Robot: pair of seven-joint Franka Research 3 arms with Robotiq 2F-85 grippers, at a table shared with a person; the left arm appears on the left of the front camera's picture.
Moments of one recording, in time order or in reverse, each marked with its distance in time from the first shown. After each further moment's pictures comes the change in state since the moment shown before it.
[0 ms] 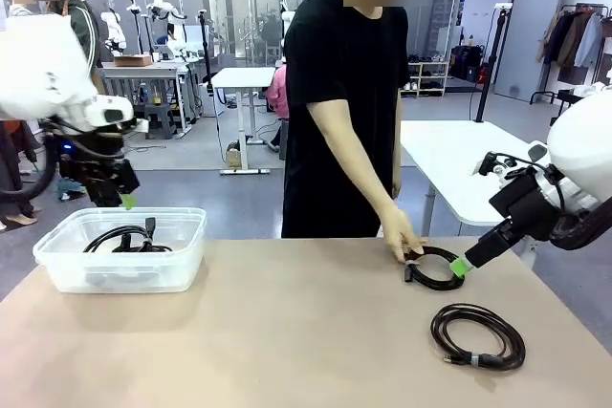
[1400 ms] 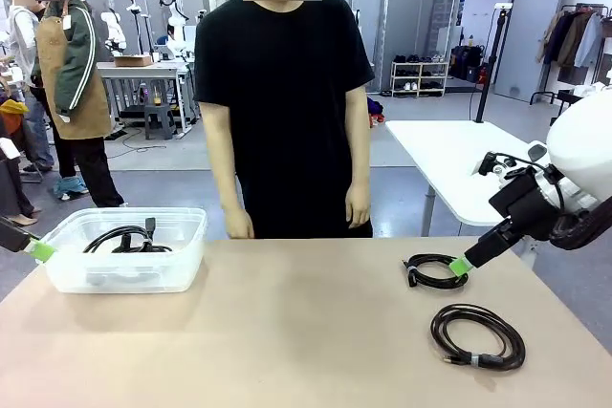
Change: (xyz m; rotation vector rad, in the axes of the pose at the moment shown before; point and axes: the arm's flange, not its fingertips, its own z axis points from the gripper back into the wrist) left arm -0.201 0.004 0.003 -0.261 -0.418 -0.194; right arm 0.000 0.000 0.000 0.000 -0.001 0.001
